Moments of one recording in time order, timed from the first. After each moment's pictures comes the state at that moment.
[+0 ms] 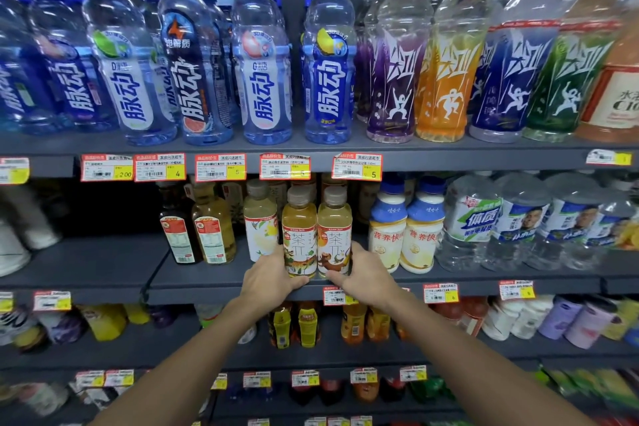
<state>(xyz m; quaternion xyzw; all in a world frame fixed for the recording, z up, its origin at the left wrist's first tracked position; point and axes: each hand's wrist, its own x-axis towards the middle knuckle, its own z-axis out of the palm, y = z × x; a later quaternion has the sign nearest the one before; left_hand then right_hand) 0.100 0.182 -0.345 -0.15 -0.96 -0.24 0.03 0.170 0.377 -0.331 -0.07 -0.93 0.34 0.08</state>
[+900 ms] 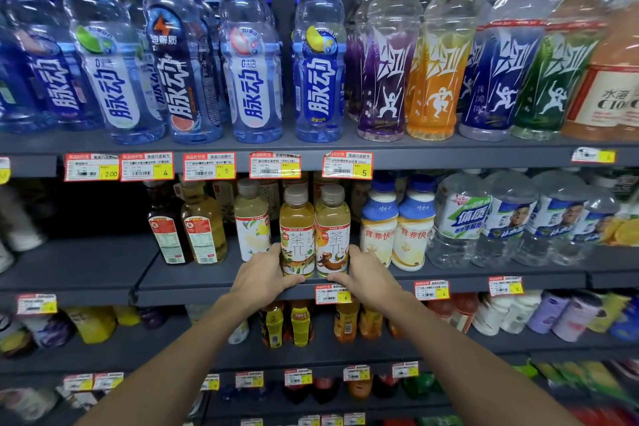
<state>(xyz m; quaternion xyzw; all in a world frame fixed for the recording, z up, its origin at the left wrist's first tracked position) 0.094 0.182 -0.345 -0.21 -0.96 -0.20 0.03 0.174 0.391 -0.335 -0.09 -0.96 0.24 0.05</state>
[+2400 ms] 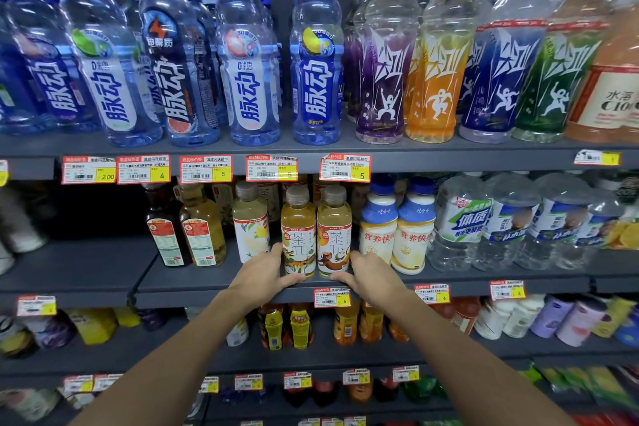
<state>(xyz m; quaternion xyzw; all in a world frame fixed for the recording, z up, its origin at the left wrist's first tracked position) 0.079 0.181 -0.350 -0.26 -0.95 -0.19 0.02 0.165 0.408 -0.340 -0.05 -0.99 0.12 0.05</state>
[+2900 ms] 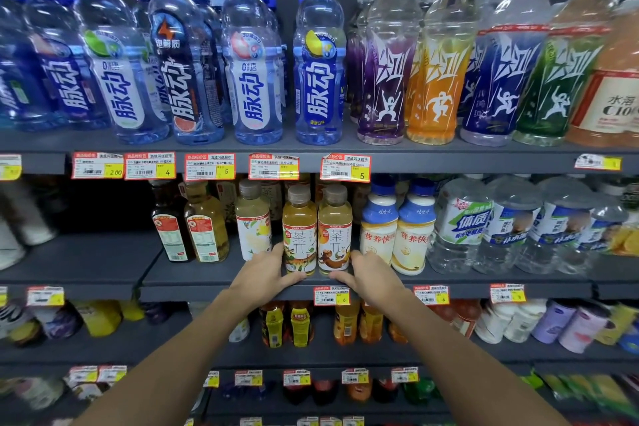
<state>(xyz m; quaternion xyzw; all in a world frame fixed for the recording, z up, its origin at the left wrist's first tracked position) 0.089 0.180 -0.346 -0.26 -0.94 -0.20 0.03 0.168 0.406 -0.337 -0.06 -0.99 0.13 0.06</state>
